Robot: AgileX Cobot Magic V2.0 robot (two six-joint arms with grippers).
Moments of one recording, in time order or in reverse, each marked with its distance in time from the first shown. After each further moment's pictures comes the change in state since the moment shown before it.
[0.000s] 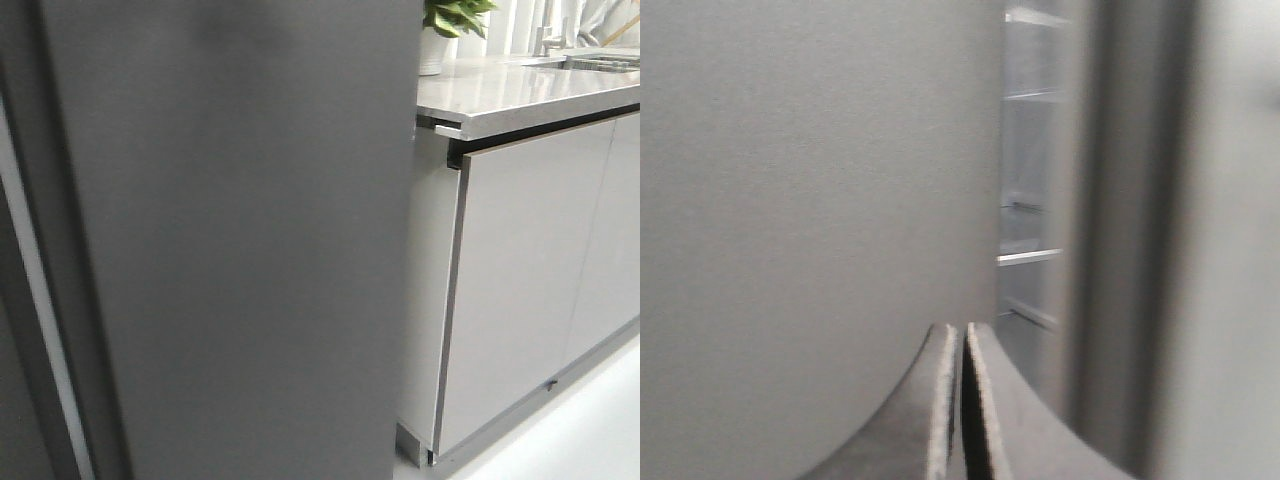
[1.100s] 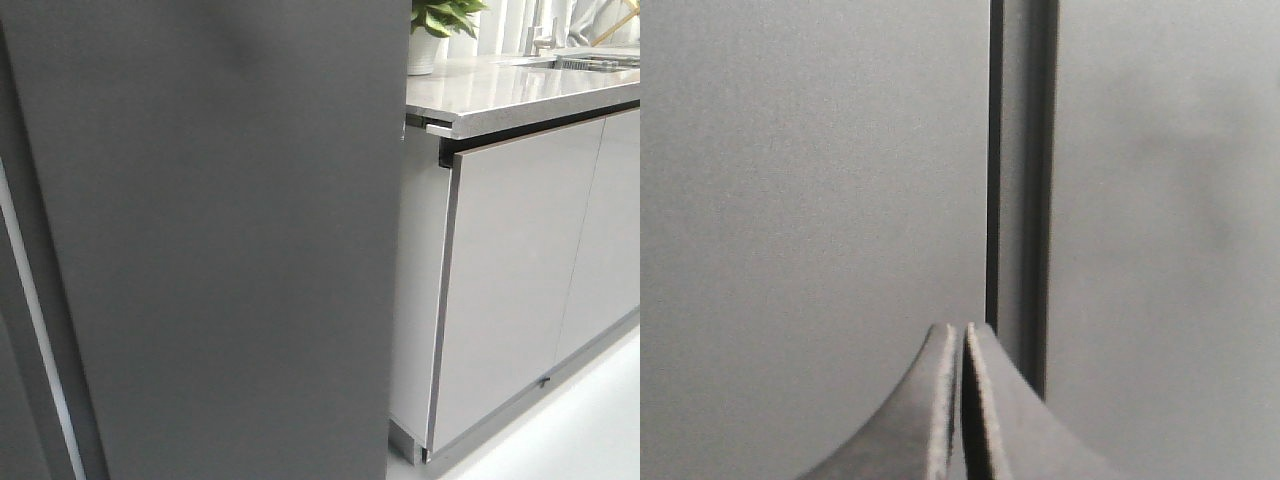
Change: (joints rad) left arm 0.000 0.000 0.000 0.000 0.000 0.000; right arm -0.066 -0.112 0.019 -0.264 0.200 0.138
